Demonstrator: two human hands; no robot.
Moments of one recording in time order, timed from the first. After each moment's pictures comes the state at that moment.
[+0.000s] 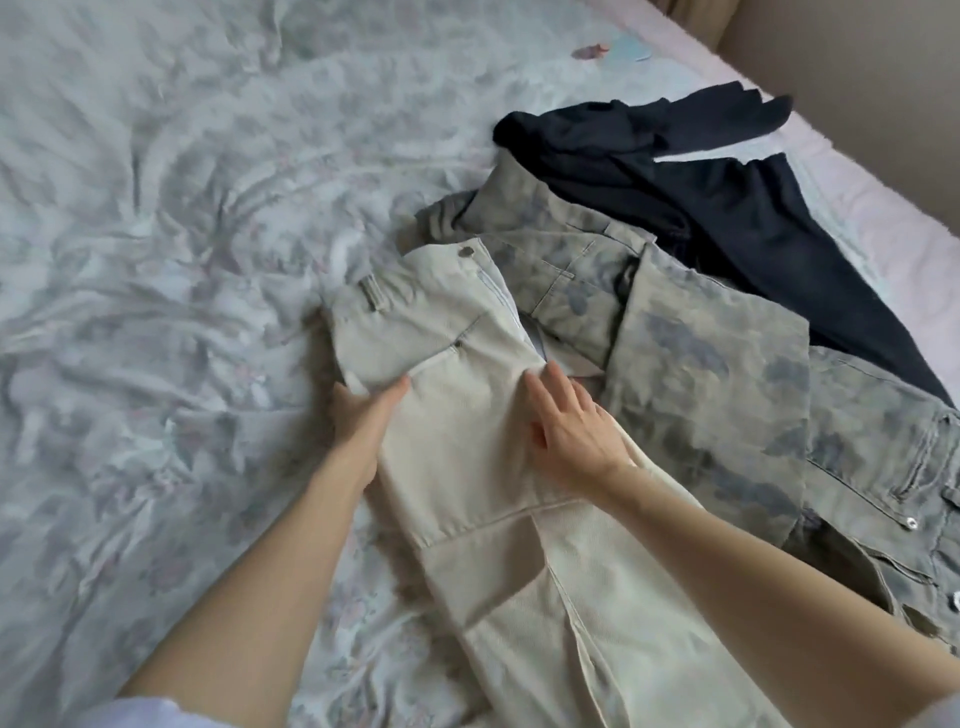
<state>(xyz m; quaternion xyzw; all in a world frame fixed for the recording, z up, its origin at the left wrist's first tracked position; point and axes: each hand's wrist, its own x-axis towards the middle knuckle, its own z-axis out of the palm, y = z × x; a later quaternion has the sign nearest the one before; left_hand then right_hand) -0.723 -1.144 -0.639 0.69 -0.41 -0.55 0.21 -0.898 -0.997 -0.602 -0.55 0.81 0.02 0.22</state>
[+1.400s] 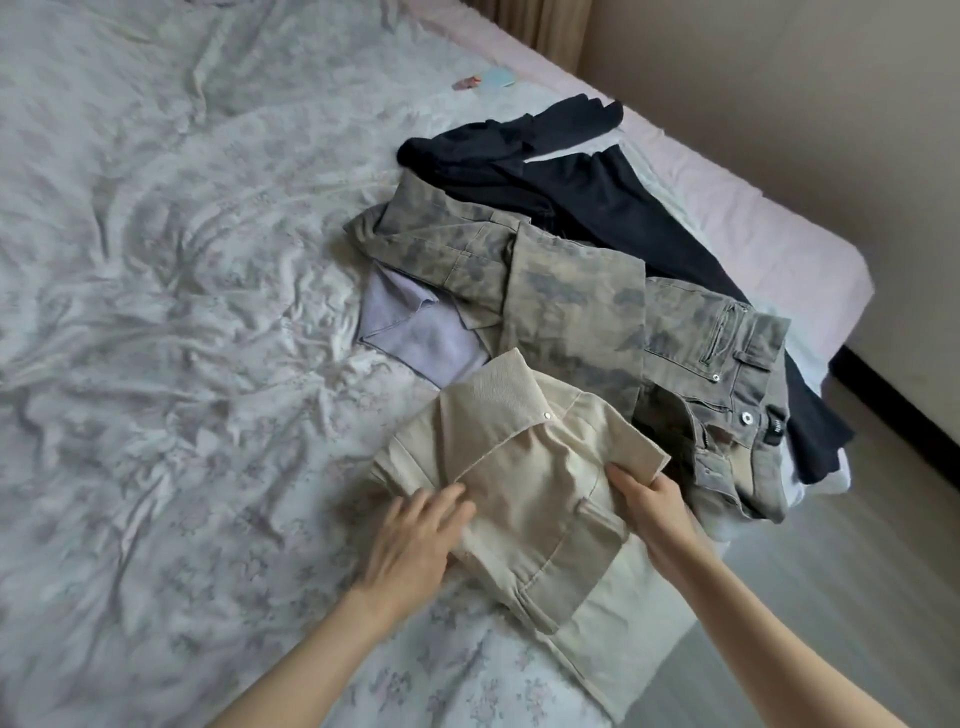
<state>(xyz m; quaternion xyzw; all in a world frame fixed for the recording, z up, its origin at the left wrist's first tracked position) -0.640 -0.934 -0.569 0.11 -0.98 -0.13 0.05 -0.854 -0.773 -0.522 0.07 0.77 -0.52 0.36</state>
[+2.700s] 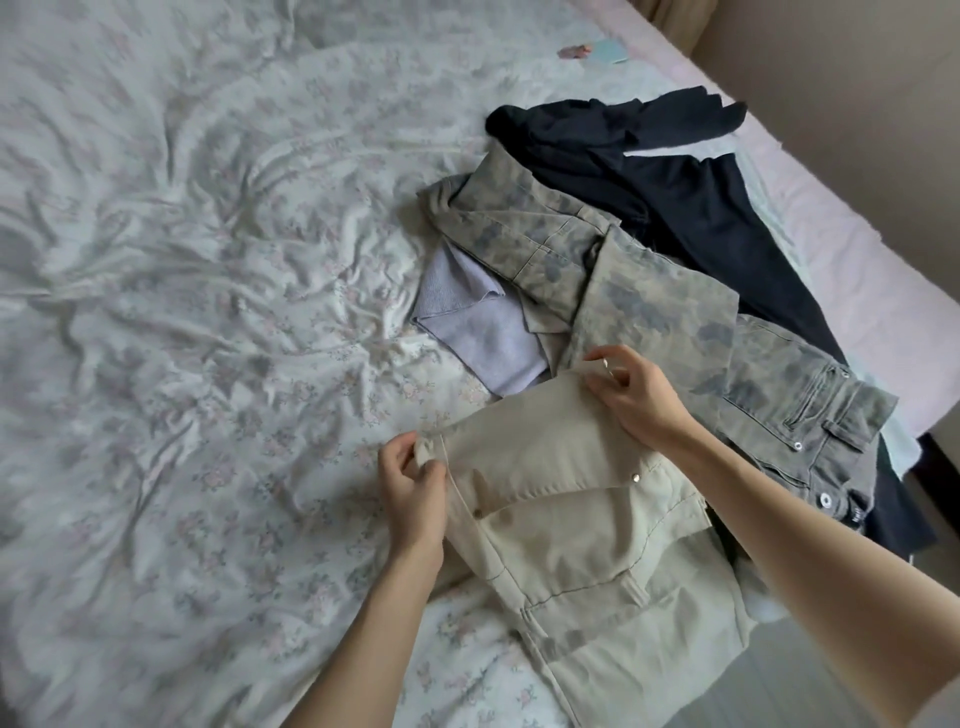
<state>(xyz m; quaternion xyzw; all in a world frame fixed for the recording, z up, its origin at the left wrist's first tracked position) -0.697 -0.964 -0.556 0.65 -0.38 -0.59 0.29 -0.926 -0.922 -0.515 -0.37 0.83 -0.29 0.31</state>
